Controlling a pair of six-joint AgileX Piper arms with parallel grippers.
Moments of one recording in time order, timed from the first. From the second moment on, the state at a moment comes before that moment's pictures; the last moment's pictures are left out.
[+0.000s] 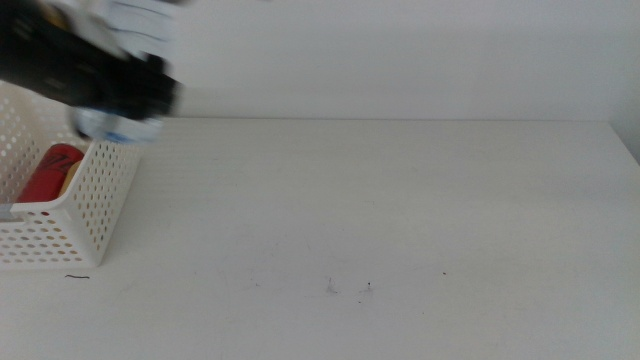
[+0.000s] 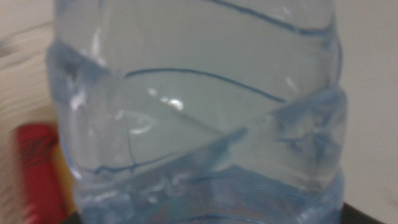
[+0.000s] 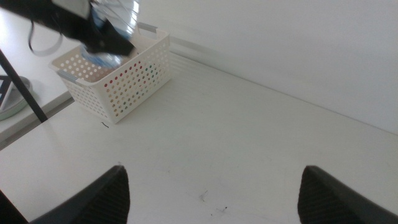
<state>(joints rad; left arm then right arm) -0.24 1.35 -1.28 -0.01 0.84 0.09 0.58 0.69 -1.14 0.13 0.92 -0.03</state>
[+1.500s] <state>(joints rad) 0.22 2.04 -1.67 -0.06 0.98 0.39 0.58 0.69 -1.14 0.13 0.92 -0.03</state>
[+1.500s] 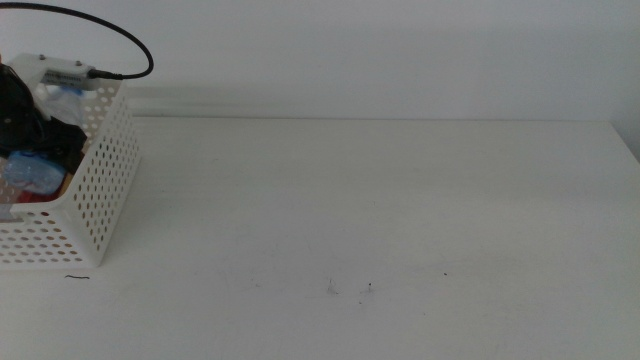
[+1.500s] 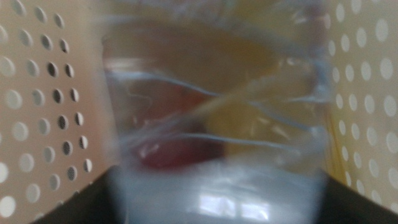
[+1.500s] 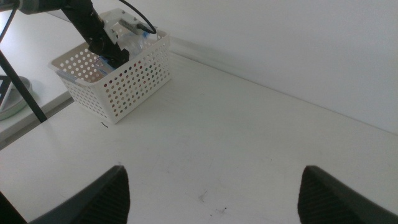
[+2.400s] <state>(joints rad) -0.19 1.21 -1.47 -0.20 0.82 0.29 0.58 0.69 -1.14 0.13 0.92 -0.02</state>
